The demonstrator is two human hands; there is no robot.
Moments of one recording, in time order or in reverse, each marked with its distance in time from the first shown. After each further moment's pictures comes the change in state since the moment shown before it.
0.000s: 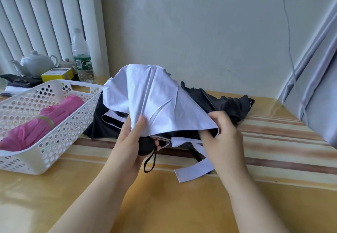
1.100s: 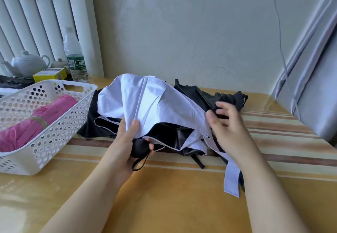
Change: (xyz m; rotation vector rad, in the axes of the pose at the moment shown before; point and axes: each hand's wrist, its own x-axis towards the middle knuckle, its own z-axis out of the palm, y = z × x) left_hand 0.002 -0.007 -0.006 -0.031 -0.046 -0.122; right_hand 0.017 0.008 -0.035 0.168 -0.191 0.336
